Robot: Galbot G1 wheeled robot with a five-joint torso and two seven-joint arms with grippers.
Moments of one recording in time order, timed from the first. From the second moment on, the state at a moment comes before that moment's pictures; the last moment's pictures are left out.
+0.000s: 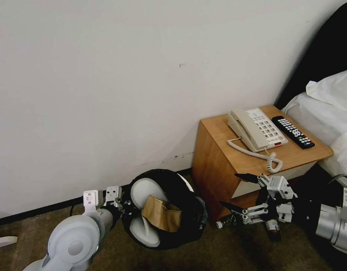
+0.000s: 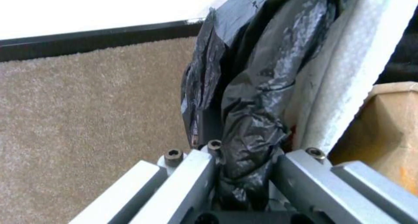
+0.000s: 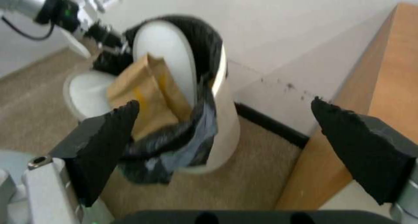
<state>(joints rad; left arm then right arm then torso) 1.34 -0.92 -0.31 -2.33 -1.35 0.74 -0.86 -2.23 0.48 1.32 2.43 0.94 -0.19 -0.43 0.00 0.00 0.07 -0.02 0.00</state>
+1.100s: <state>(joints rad) 1.40 -0.98 -0.39 -2.33 -1.28 0.74 -0.84 -2.27 0.54 1.23 2.23 0.82 -0.27 -0.36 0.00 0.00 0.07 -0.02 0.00</state>
